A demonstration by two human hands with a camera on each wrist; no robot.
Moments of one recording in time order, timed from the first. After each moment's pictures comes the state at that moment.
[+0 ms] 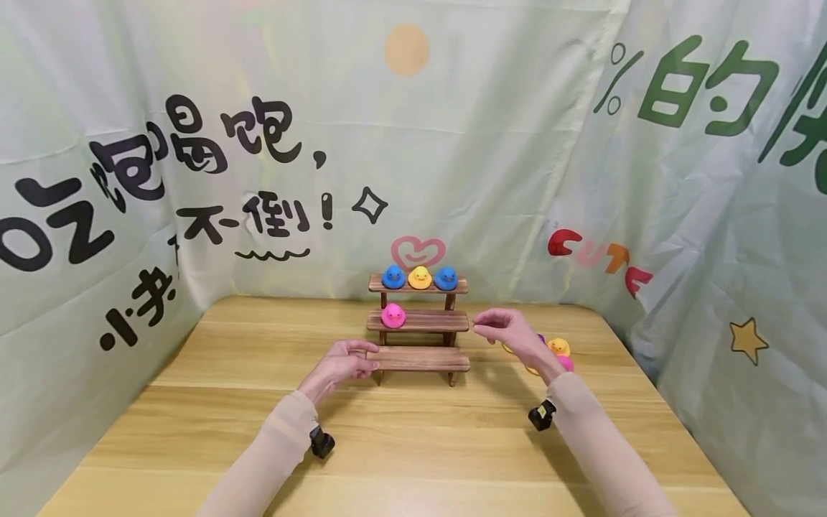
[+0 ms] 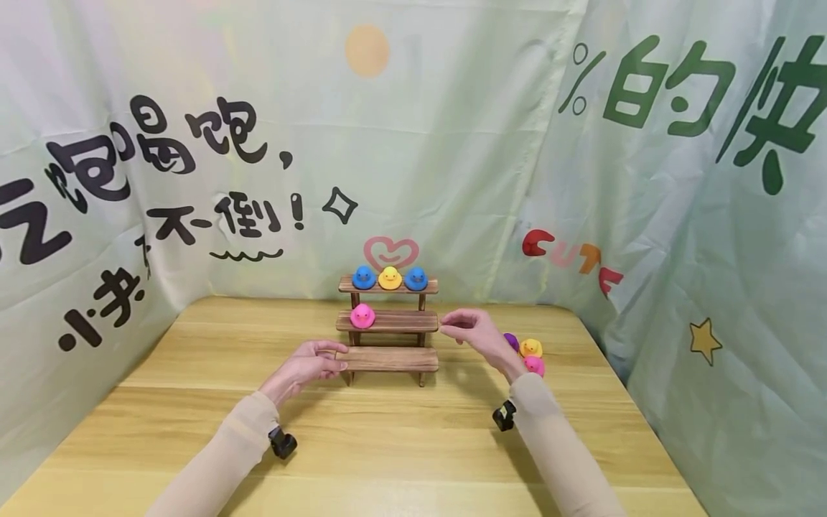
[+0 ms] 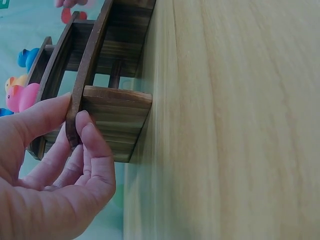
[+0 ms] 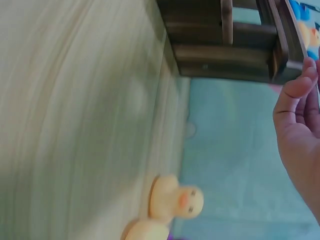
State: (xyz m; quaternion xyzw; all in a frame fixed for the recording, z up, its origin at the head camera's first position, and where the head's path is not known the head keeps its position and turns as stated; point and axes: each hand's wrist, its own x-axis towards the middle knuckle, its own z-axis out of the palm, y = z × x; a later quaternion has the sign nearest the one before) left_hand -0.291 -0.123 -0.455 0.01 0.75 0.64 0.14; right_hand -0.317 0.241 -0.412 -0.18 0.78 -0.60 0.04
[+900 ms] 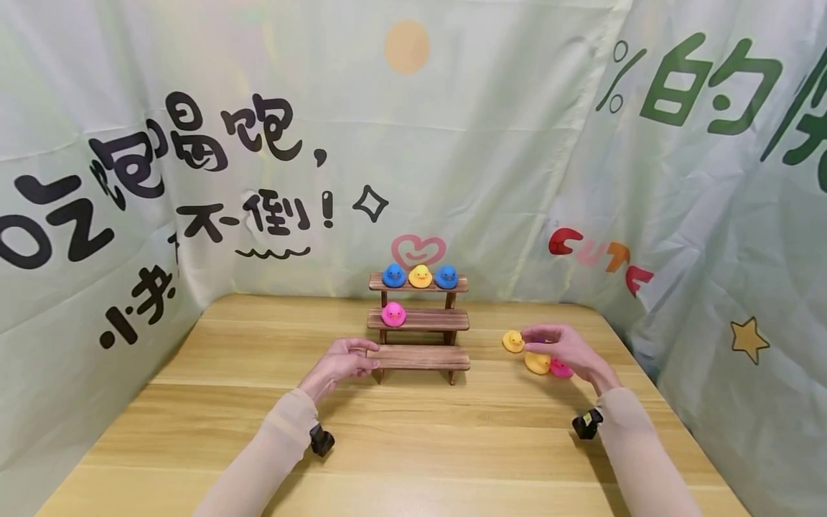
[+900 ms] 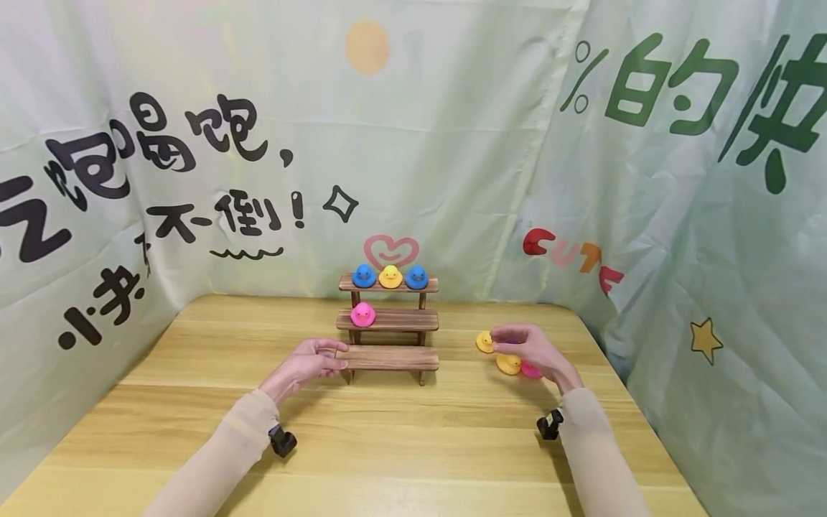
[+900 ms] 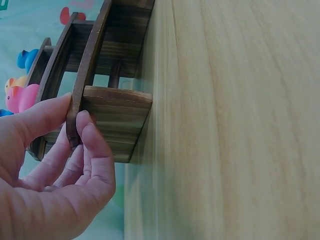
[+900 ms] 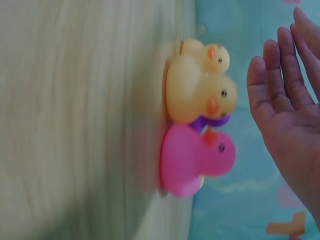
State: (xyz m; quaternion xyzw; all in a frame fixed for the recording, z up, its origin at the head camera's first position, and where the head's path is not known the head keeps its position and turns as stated) left_hand -0.294 -0.124 -0.456 0.01 0.75 0.65 0.15; right_hand -0.307 0.341 -0.431 -0.15 0.85 -0.51 0.08
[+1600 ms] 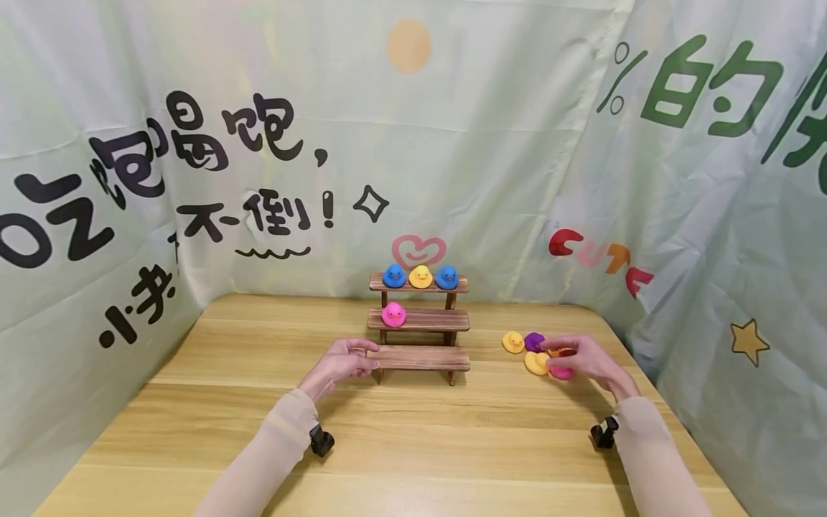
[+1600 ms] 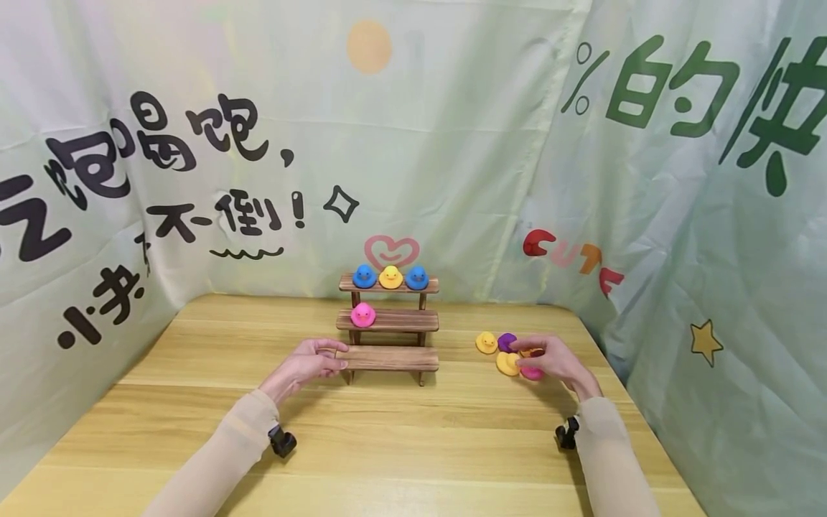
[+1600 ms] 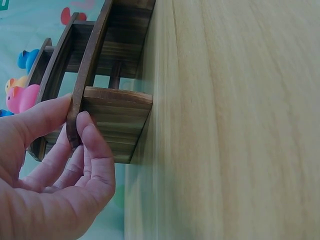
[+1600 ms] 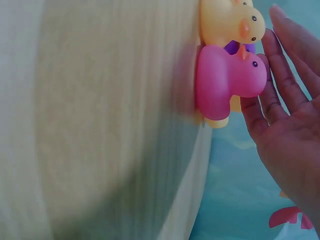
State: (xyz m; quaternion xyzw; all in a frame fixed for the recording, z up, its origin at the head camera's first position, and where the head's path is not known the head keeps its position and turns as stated) left_hand -0.291 -0.124 -0.453 0.01 0.75 0.64 0.14; right_hand -0.299 0.375 -0.441 -0.12 0.90 -0.42 0.06
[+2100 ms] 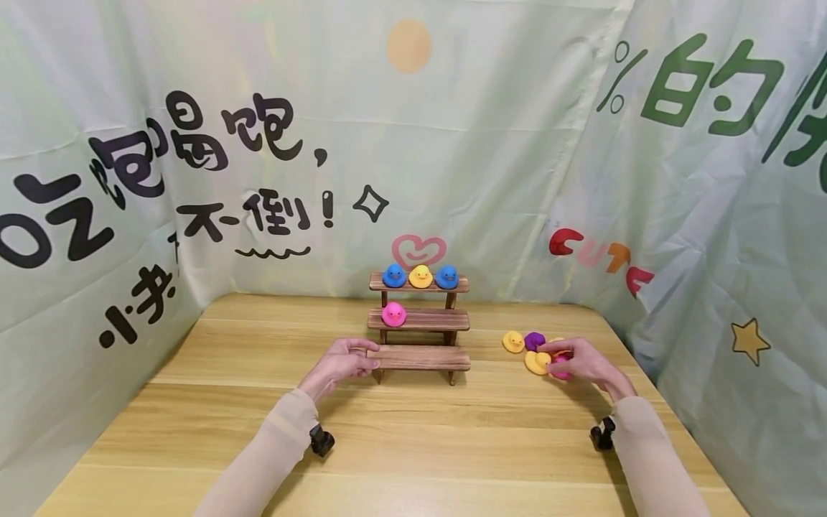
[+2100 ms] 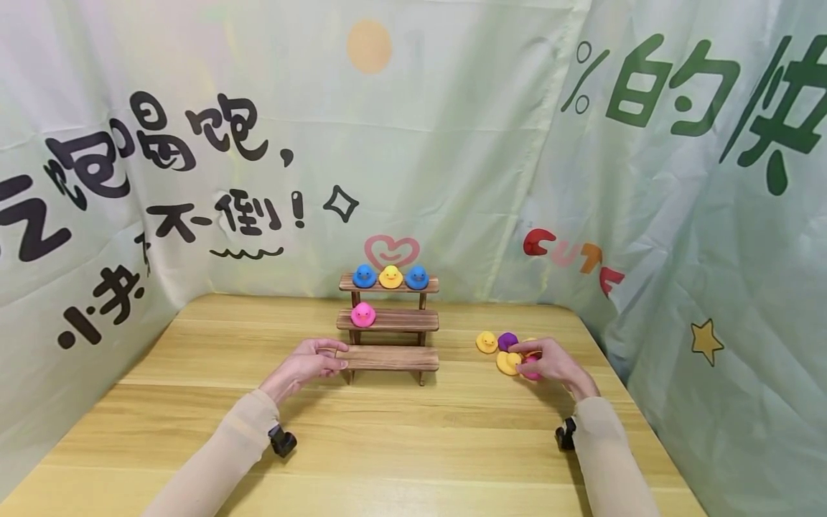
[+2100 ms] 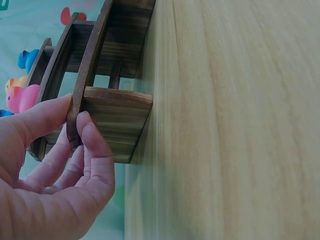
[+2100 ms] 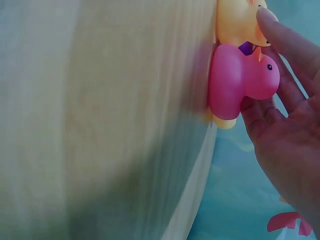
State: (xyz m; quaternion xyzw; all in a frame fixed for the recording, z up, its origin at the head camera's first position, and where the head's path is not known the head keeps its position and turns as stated) left_hand -0.292 -0.123 -0.453 0.01 0.75 0.64 0.14; right_hand -0.305 0.372 -0.452 -0.12 0.92 -0.36 0.06
